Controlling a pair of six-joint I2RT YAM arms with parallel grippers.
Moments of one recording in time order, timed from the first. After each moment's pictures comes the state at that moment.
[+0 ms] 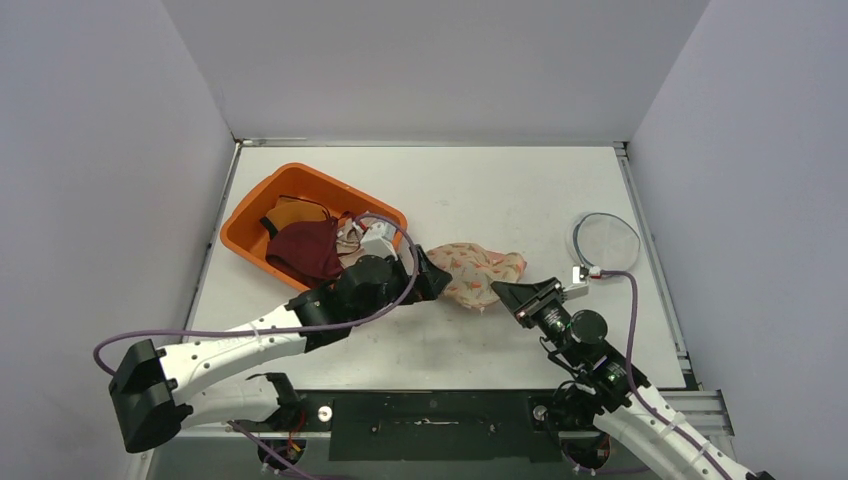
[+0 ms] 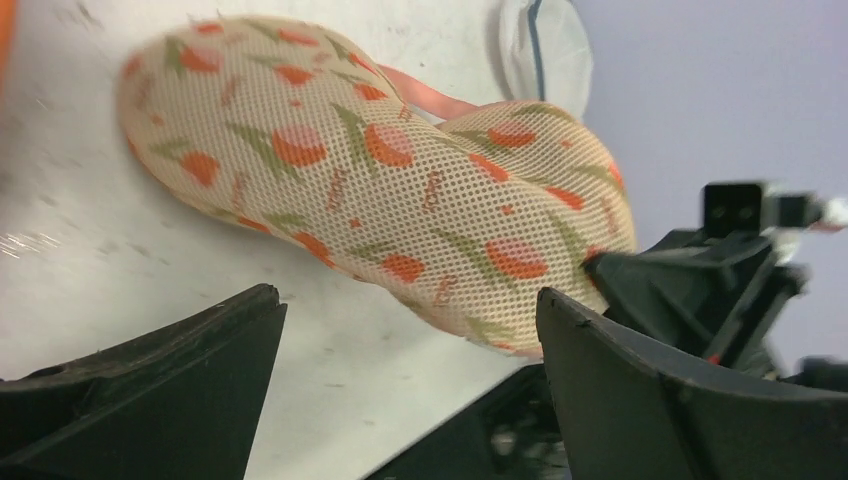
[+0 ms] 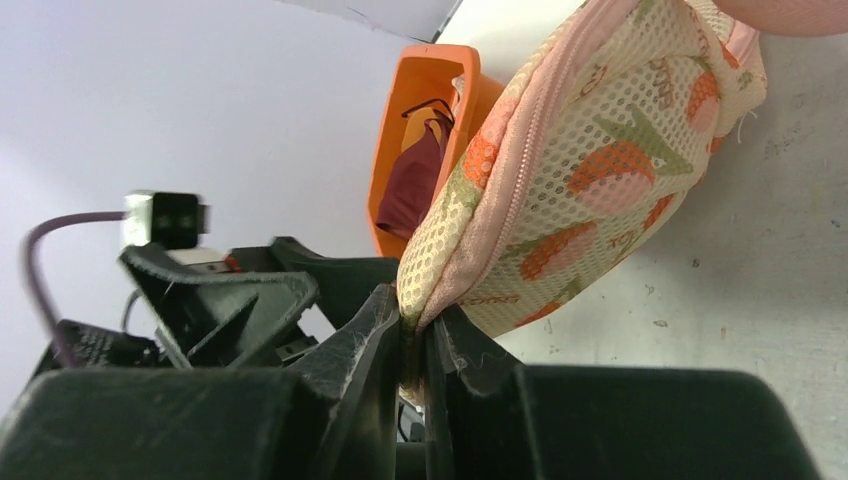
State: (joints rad) left arm -1.00 1.12 0.73 -0.02 -0.26 -1.07; right arm 0.67 0.29 0.17 0.04 0.10 1.26
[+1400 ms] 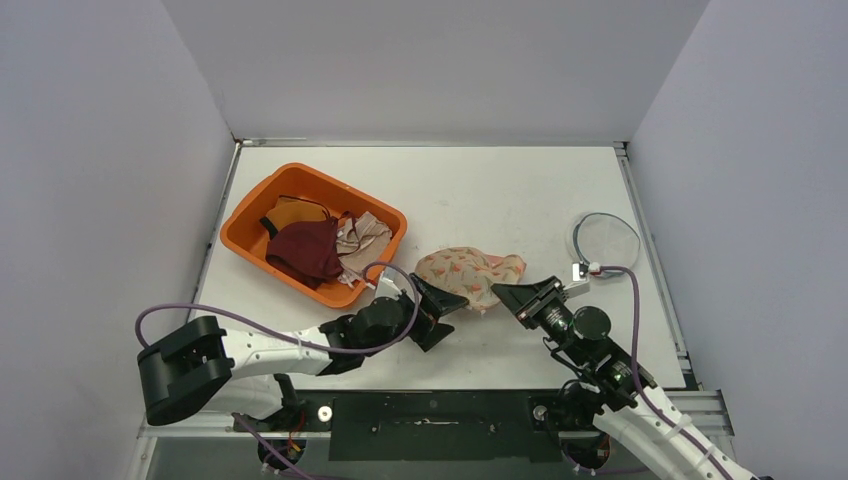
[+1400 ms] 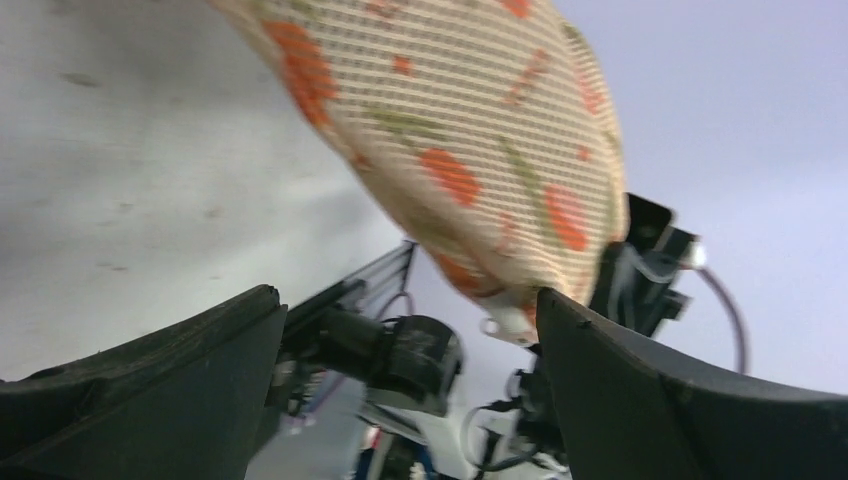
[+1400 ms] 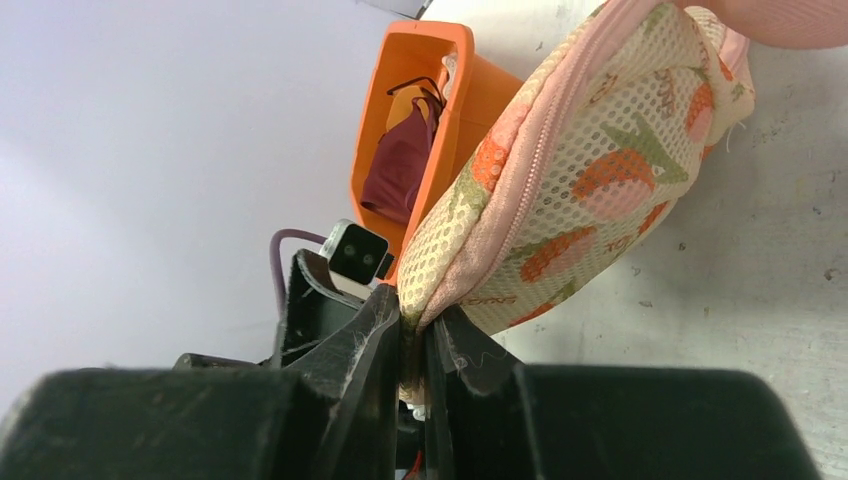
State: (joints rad) left arm -1.13 1.27 0.43 0.46 -0.20 -1.69; right arm 0.66 0.31 0.26 -0.09 0.05 1.22
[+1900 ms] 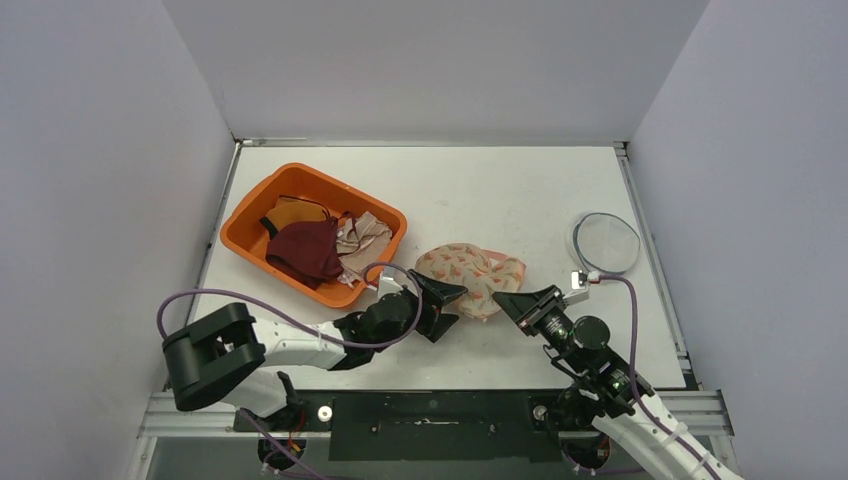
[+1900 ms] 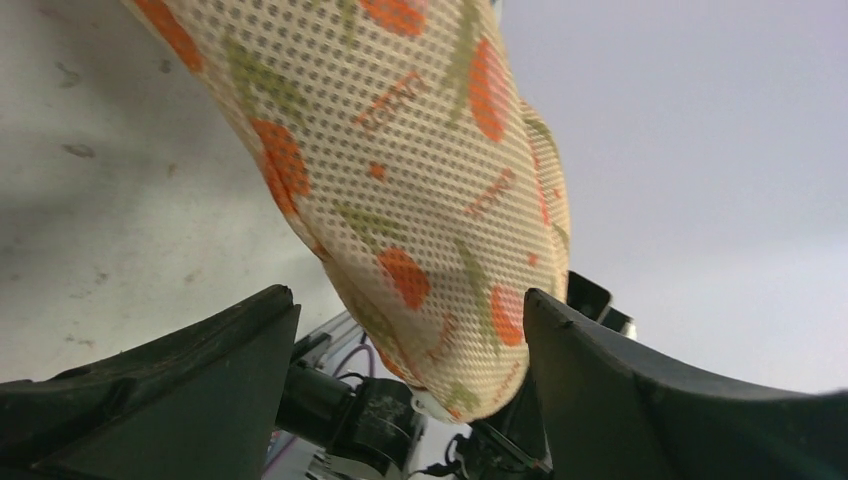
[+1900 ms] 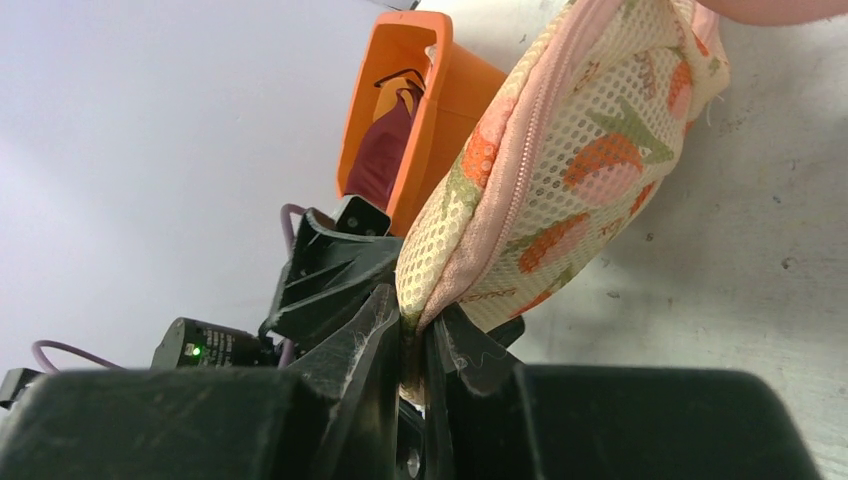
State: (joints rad) left arm -1.11 1.39 0.46 0.61 -0.28 -1.84; right arm 0.66 0.19 0.17 -0.09 0.05 1.19
